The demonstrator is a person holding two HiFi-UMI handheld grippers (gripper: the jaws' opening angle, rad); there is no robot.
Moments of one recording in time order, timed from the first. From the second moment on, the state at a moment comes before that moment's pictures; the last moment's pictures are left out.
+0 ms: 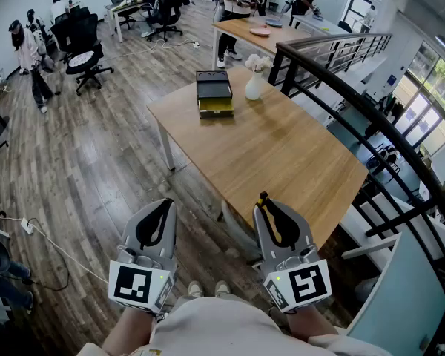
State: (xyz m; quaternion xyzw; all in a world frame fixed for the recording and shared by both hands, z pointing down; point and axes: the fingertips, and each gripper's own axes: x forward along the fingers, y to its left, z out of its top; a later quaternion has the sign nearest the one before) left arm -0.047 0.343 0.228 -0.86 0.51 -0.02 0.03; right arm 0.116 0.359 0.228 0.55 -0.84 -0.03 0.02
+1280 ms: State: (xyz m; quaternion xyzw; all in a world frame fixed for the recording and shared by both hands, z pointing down) left arm 0.016 0.353 0.243 -0.85 0.52 -0.04 0.04; right arm 0.172 0.357 0.255 0.52 -0.86 0.00 0.01
